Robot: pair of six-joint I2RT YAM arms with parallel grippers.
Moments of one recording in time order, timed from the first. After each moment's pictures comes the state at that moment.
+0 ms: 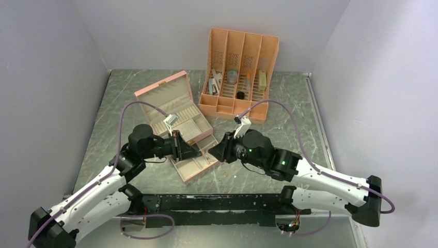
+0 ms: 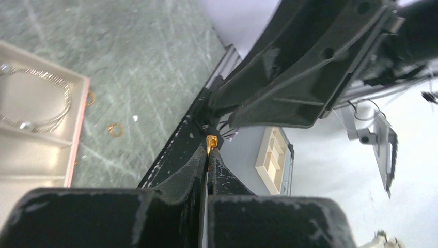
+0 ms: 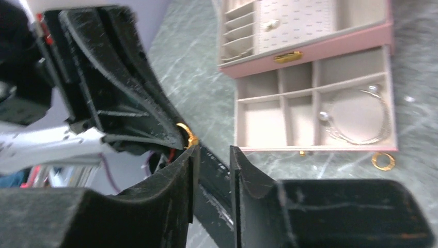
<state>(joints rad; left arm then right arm) -0.63 0.76 0.51 0.02 0.64 -0.83 1.13 0.93 0.80 -0.24 0.19 0.77</state>
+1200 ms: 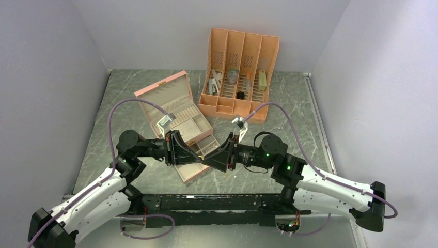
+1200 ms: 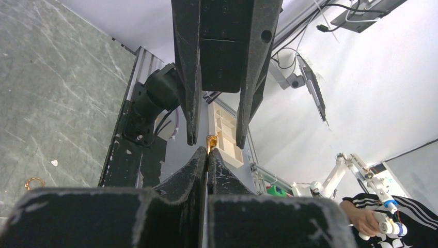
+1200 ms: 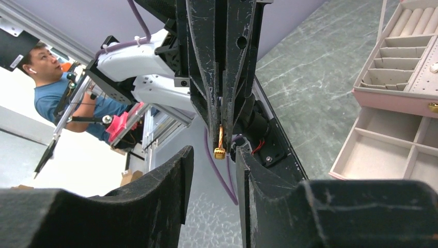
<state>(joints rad) -0.63 0.74 0.46 0.53 0.97 -1.00 1.11 0.82 0.68 0.15 -0.26 0.73</state>
